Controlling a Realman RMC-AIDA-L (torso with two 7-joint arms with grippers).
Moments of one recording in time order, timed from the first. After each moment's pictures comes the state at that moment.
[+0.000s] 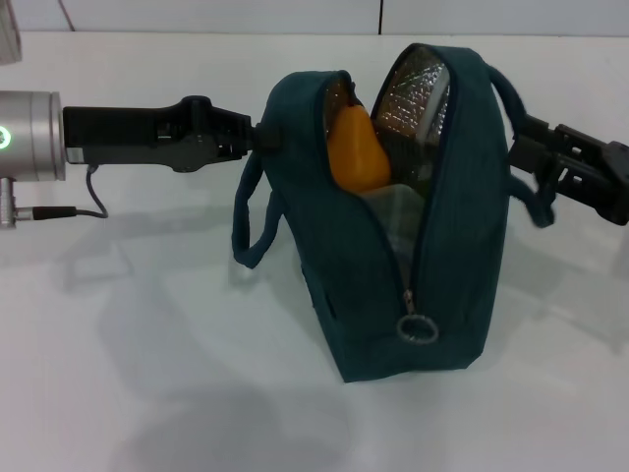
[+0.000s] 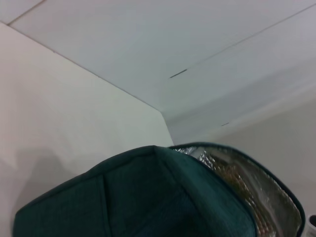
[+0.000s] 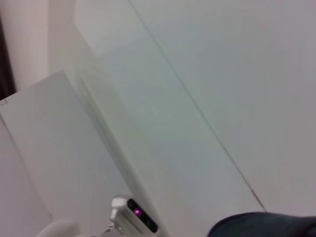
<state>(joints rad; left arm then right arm) -0.63 -2.00 0.64 0.69 1.98 1.72 -2.38 0.38 1.98 -1.24 -0.54 -1.09 -1.60 1.44</state>
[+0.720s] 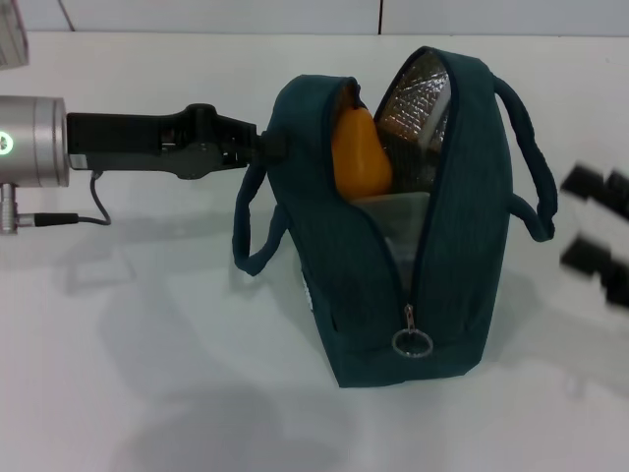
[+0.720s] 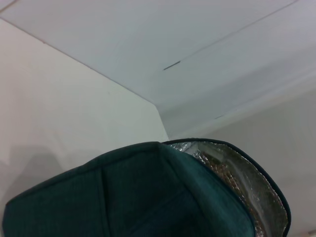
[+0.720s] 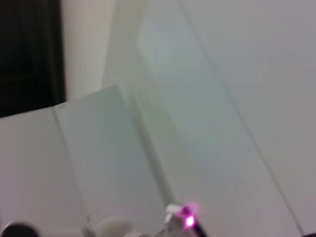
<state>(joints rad) -0.63 -2.00 0.65 0.68 1.98 1.74 -2.38 0.27 1.99 -1.20 -0.53 -1.12 -1.85 1.20</state>
